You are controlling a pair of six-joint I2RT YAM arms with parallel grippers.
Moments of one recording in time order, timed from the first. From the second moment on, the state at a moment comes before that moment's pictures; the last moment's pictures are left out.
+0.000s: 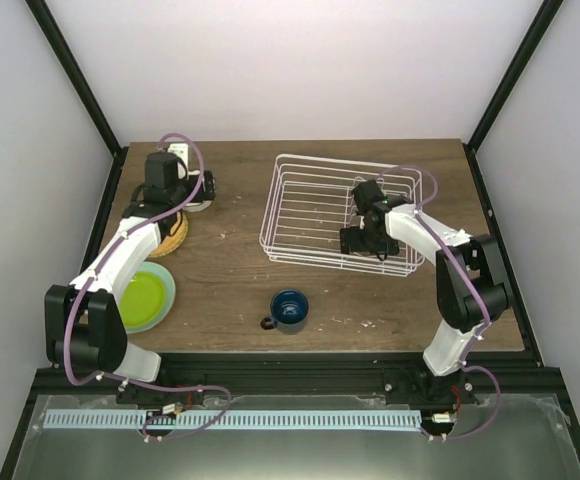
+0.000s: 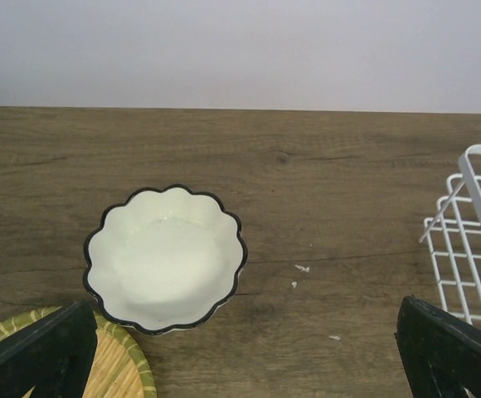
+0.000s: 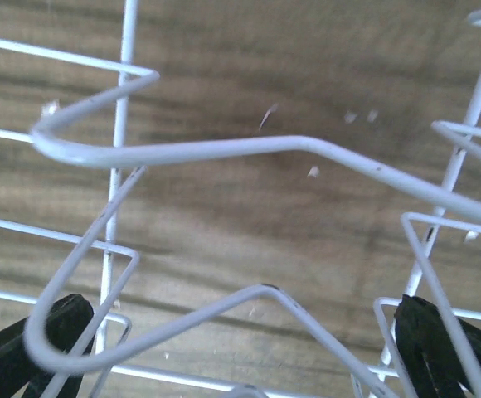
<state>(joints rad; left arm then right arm) -0.15 1.45 1.12 -0.18 -0.06 -0.12 0.35 1.73 1.21 -0.78 0.03 0.31</state>
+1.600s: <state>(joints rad) -0.48 1.92 1.44 -0.30 0.11 -0.23 -0.12 1.74 1.59 -0.88 0.17 0.21</state>
